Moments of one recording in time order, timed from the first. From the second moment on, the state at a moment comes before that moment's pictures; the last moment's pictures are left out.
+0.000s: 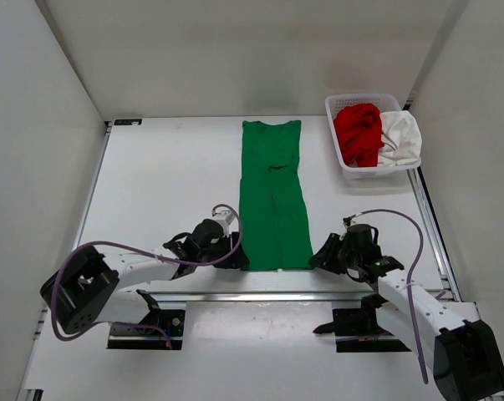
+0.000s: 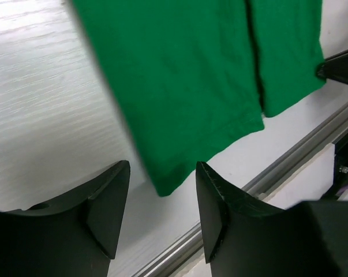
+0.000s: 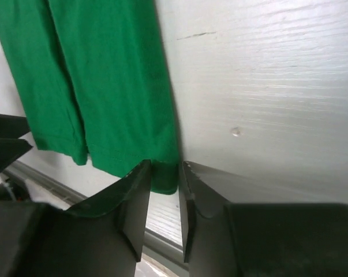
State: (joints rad) left arm -0.81 1.28 0.40 0.13 0.12 -0.70; right arm 0.32 0.83 0.20 -0.23 -0.32 0.74
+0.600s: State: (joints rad) left arm -0.83 1.09 0.32 -0.06 0.16 -0.74; right arm 0.63 0.63 0.18 -0.40 -0.31 0.88
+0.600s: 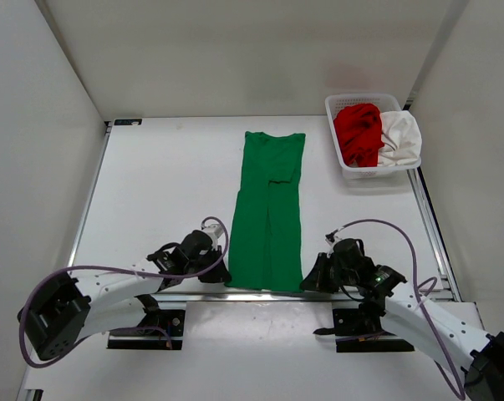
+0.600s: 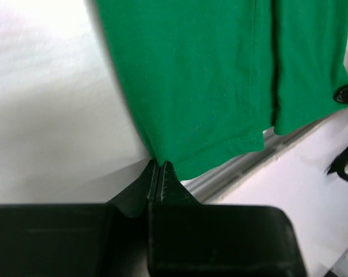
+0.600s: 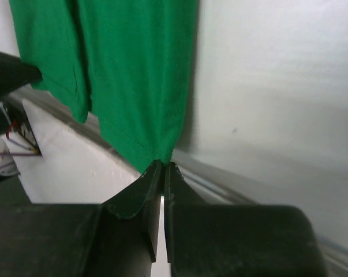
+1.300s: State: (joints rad) left arm -0.48 1.54 1.02 -0.13 0.22 -0.64; right arm 0.22 1.41 0.93 -0.32 -0.38 0.55
